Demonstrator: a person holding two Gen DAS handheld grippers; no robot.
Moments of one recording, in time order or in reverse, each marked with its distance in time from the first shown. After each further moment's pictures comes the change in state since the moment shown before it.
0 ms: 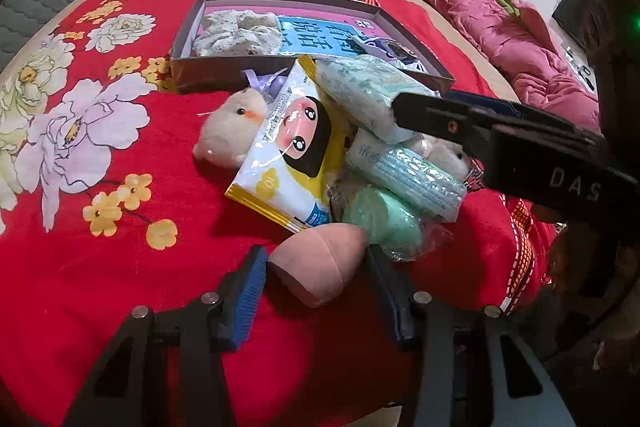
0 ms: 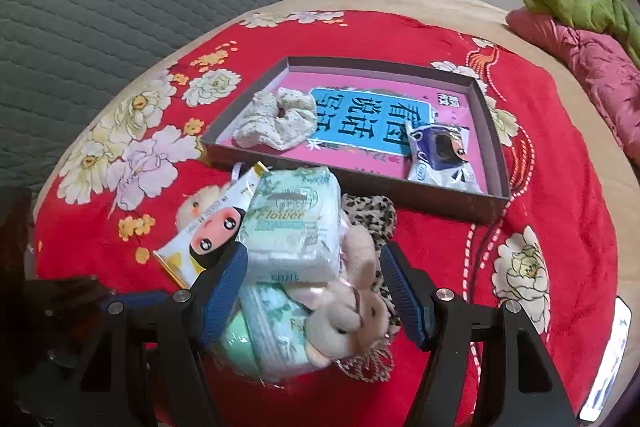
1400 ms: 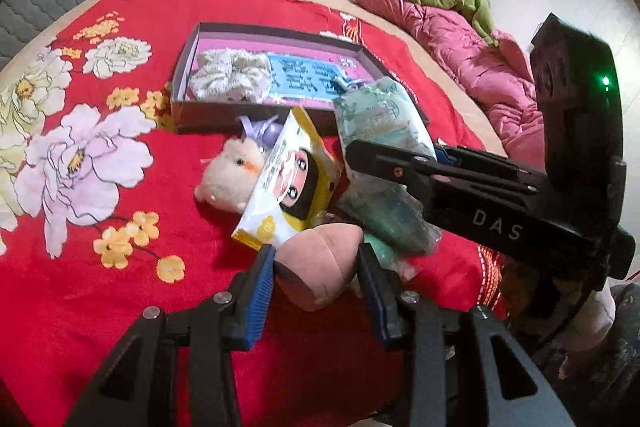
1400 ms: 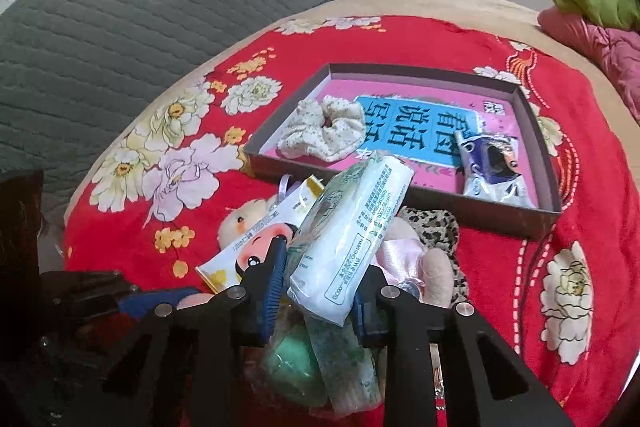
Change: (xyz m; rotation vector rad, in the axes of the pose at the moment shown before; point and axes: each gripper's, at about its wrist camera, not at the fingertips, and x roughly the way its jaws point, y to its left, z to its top) left arm -0.029 0.007 0.013 -0.020 -0.105 -0.091; right arm 0.004 0.011 0.004 0.007 -0.043 0.136
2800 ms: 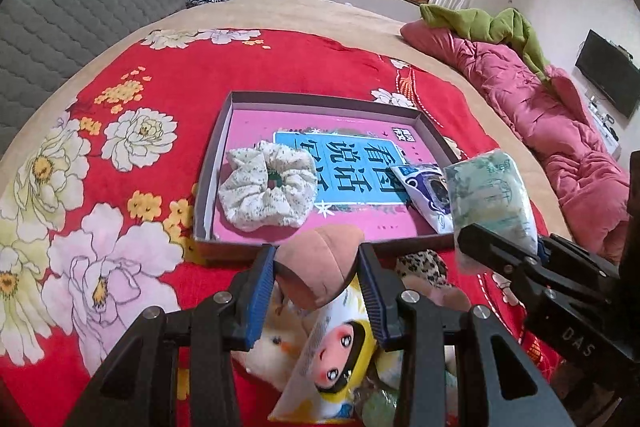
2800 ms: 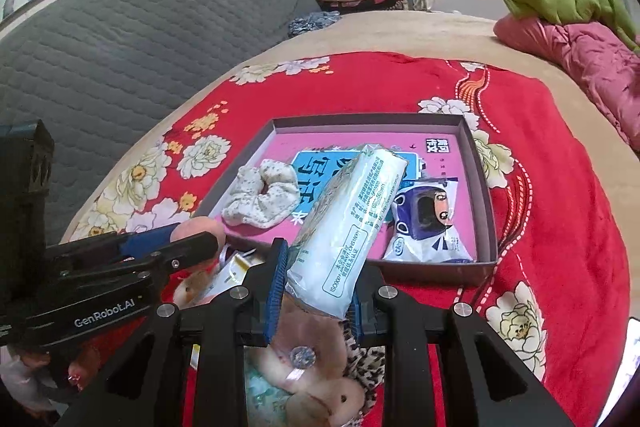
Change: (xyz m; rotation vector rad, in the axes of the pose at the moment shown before) left arm 0.035 0.005 0.094 -0.024 -0.117 0.210; right arm -0.013 -0.051 0.033 0.093 -0.117 -0.087
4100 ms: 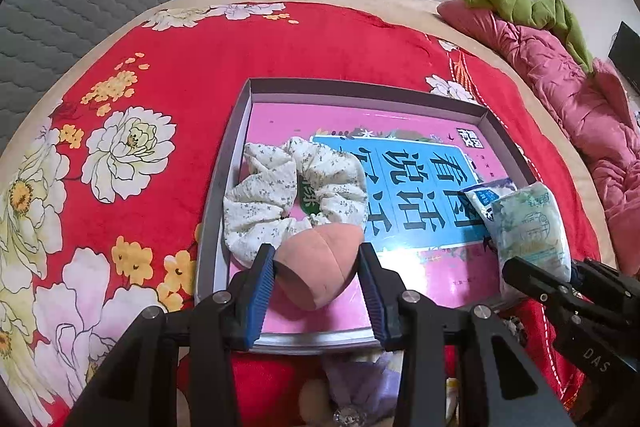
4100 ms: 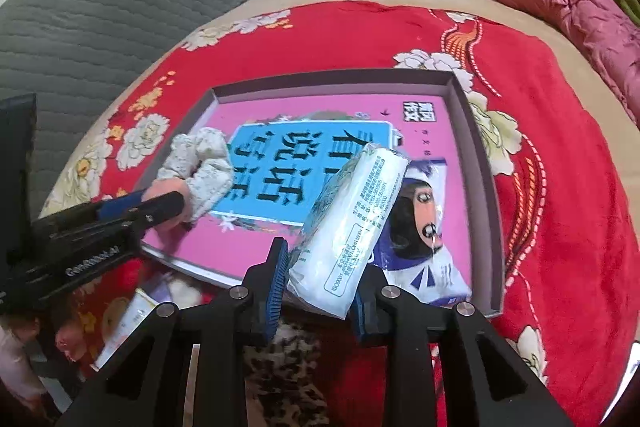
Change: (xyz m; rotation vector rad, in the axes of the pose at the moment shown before) left arm 0.081 0.025 0.041 -0.011 0.093 0.103; right arm 0.076 -0.042 0.018 0.048 0.176 -0.065
